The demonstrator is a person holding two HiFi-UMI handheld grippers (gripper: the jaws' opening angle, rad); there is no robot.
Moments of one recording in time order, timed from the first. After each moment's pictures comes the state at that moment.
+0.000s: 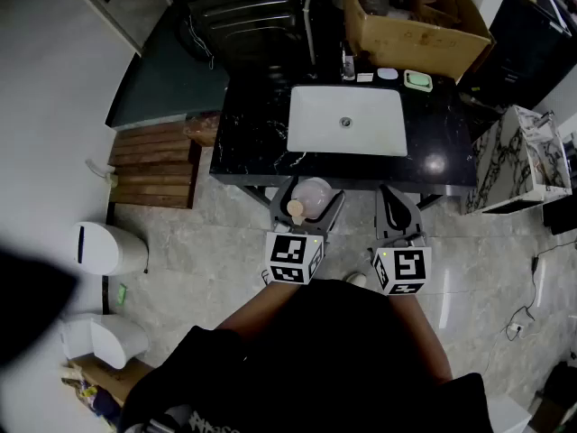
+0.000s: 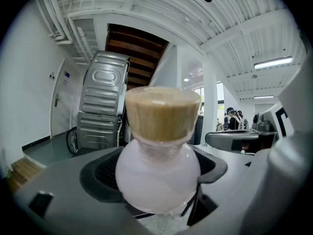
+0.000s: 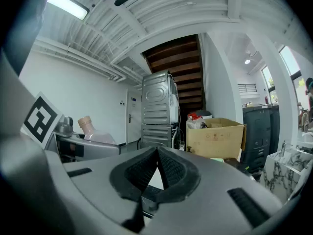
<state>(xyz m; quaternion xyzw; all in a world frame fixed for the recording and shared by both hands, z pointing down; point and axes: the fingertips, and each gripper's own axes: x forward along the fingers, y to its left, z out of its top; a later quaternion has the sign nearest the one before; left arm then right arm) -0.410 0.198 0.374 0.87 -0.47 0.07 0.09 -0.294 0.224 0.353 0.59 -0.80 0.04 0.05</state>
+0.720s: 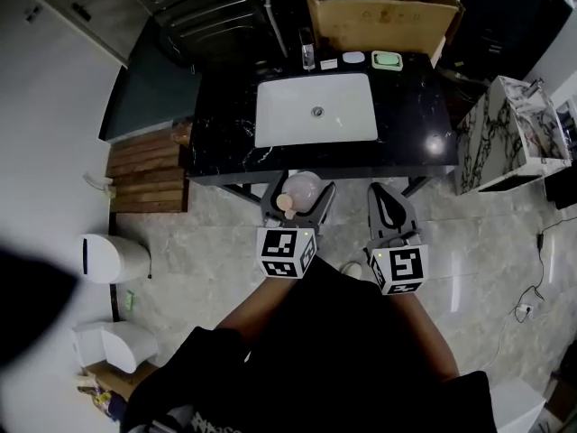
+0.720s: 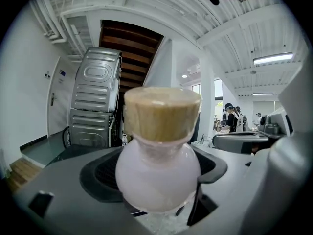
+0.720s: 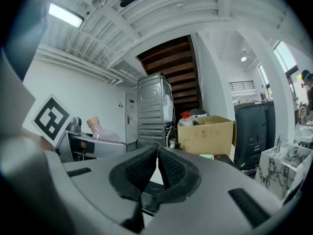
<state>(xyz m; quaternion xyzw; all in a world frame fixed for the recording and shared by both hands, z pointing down) -0.318 0.206 0.390 0.87 -0.47 0.09 0.10 -0.203 0.251 0.371 0.60 -0.80 0.05 0.03</state>
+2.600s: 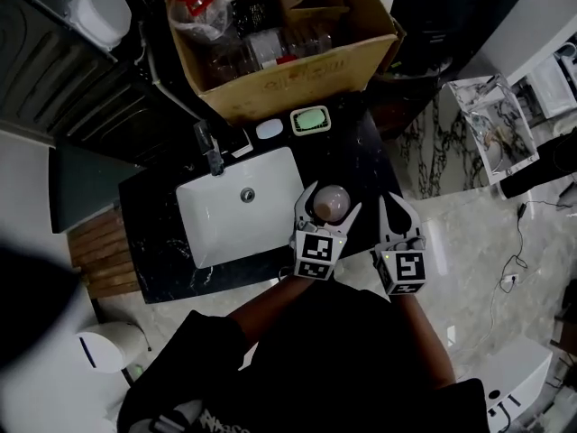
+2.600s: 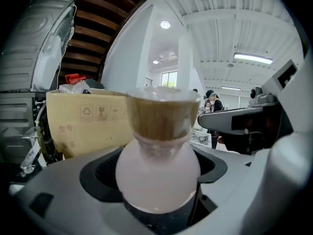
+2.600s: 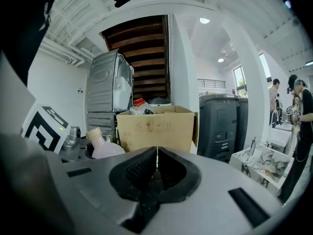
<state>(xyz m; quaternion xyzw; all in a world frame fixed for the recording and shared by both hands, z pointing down) -0.009 -0.028 0.482 0.95 -0.26 0.17 0.10 0.058 0.018 0.424 0.73 -0.67 0.10 0.08</state>
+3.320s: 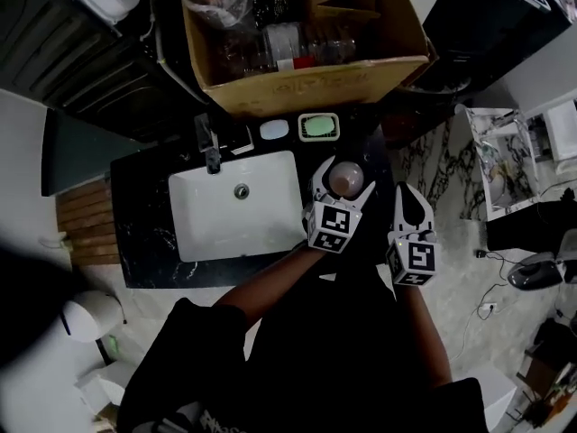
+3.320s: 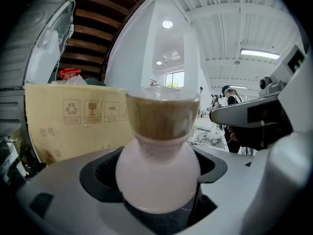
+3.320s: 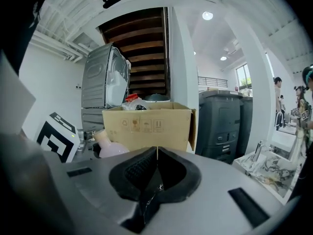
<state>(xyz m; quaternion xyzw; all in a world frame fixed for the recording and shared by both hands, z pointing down) 0.067 -0.116 0.509 0.94 -0.29 0.16 0.10 0.129 -0.055 0.439 0.72 -0.68 0.11 0.10</state>
